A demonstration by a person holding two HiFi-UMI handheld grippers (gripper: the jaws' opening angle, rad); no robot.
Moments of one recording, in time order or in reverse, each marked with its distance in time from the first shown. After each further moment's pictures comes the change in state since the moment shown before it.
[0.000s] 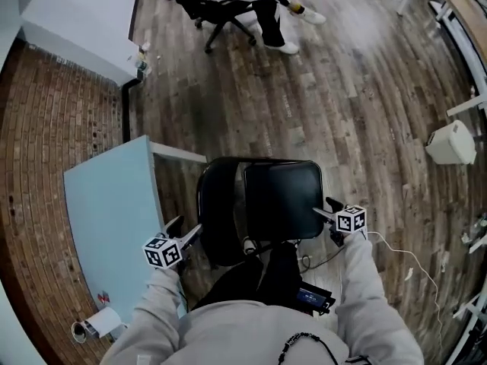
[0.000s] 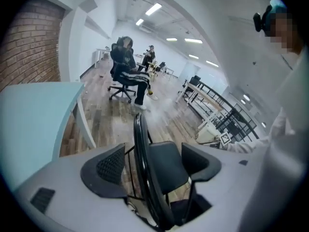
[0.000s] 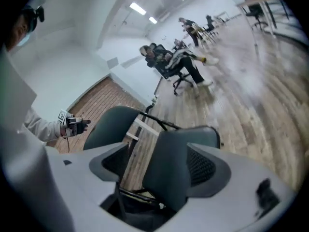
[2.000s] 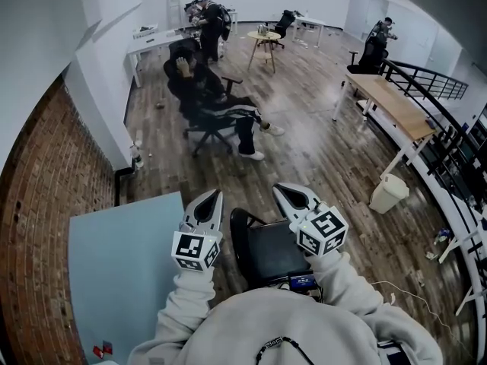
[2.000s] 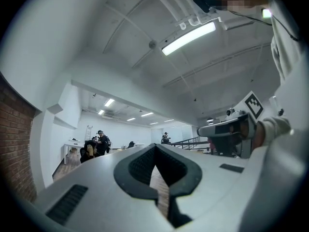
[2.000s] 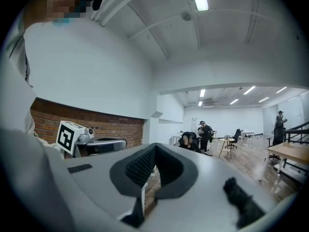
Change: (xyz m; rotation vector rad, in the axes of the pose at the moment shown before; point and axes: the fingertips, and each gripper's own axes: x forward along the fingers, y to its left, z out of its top) left arm -0.386 -0.139 0.219 0.555 -0.955 -0.235; right arm -0.145 0.715 0.222 -0.849 -0.715 -0.234
